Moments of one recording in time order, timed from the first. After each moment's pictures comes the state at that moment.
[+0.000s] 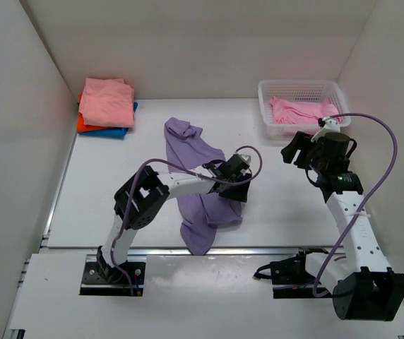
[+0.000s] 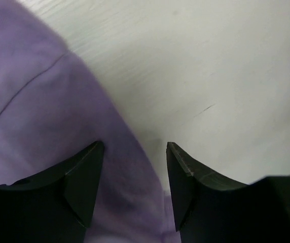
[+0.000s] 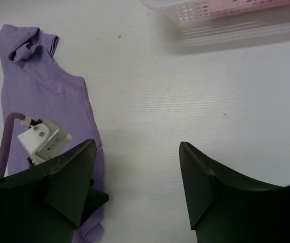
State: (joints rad) left arm -0.96 2.06 1.44 -0.32 0.02 -0.59; right arm -0.02 0.99 0.90 -0.36 -0.17 0.27
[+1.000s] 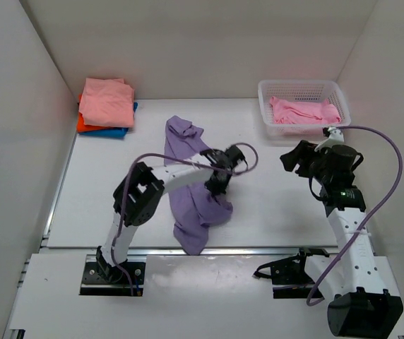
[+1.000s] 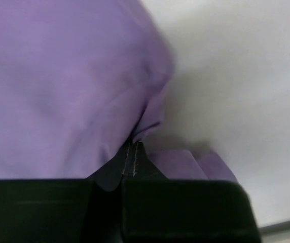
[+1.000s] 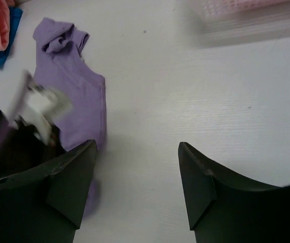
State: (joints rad) left arm -0.94 2.10 1.62 -0.74 -0.17 -0.39; right arm -0.08 0.85 0.79 -0.33 -0.32 0.31
